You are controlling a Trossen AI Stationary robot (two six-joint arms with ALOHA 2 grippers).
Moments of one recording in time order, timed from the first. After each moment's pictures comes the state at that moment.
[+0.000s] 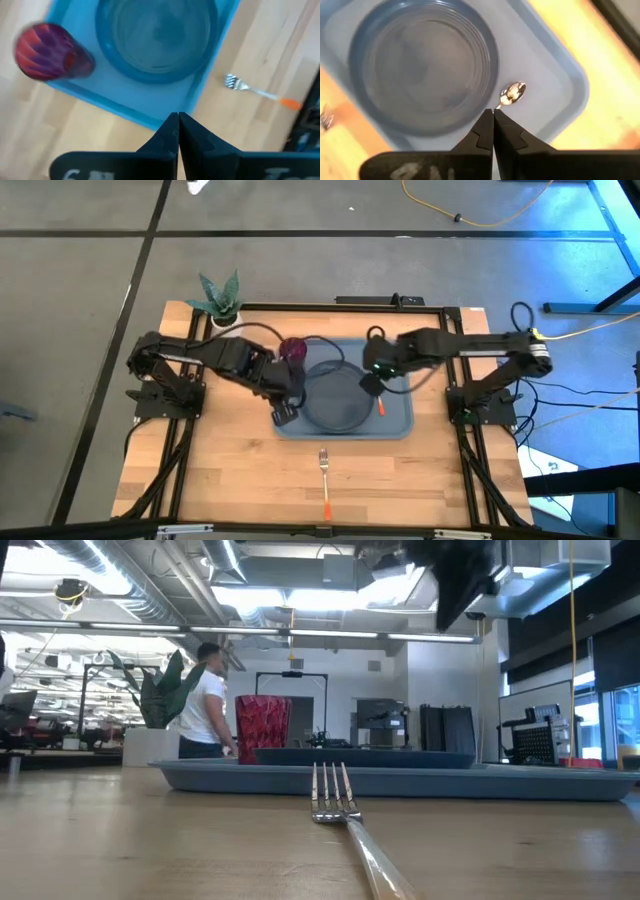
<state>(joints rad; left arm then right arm) -0.20 1.67 1.87 -1.39 -0.17 -0.65 0.03 1.50 1.45 -1.22 0.28 0.66</state>
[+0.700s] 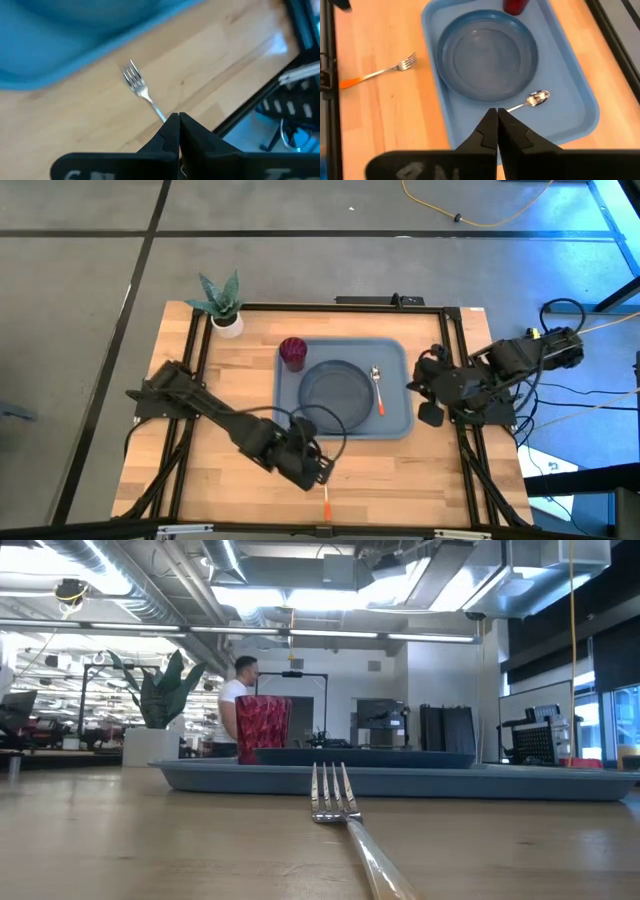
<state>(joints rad) -0.52 1.94 1.87 -1.01 -0.30 -1.56 0.42 1.18 1.45 -1.33 0.39 0.57</state>
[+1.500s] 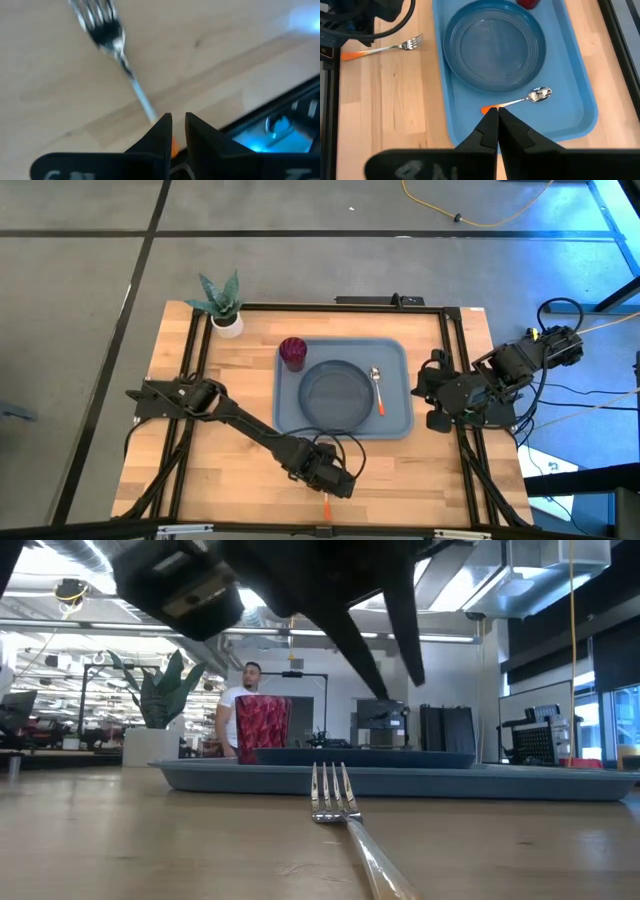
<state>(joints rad) -0.46 2.23 1.87 -0.73 -0.01 -1.78 0.49 1.17 1.45 -1.37 0.38 0.52</state>
